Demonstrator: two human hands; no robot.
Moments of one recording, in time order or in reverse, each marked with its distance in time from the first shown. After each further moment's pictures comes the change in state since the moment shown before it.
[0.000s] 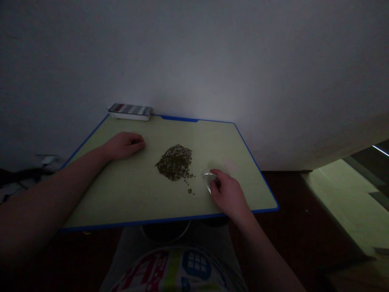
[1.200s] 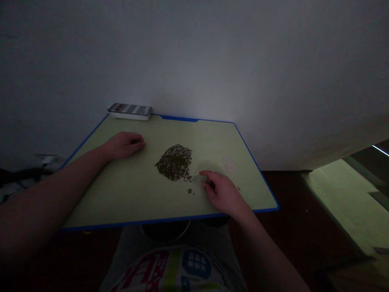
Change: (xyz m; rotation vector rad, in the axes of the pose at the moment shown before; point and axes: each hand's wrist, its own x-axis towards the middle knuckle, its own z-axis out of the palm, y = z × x) left_hand -0.001 0.004 -0.002 -0.010 -0.013 -0.024; right_hand 0.006 -0.005 -0.003 0.117 -0.170 -0.186
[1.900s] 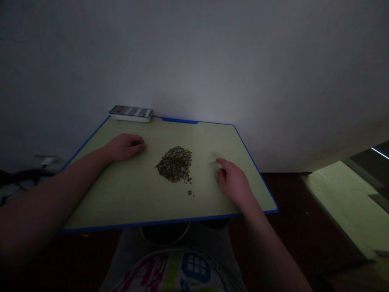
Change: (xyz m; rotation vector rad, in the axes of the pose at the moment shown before) left_hand 0.001 -0.001 0.001 0.002 0.009 0.024; right_hand 0.021 0.025 -0.019 -0.282 0.232 0.117
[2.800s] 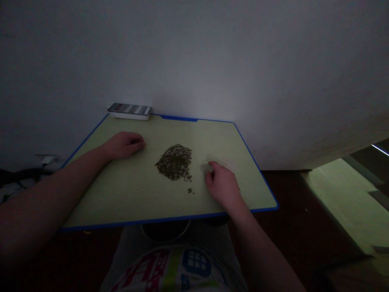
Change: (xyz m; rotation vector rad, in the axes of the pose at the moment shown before) left_hand -0.001 0.002 -0.001 0.021 -0.004 0.002; right_hand -0.008 -0.035 0.012 -0.035 -0.050 0.082
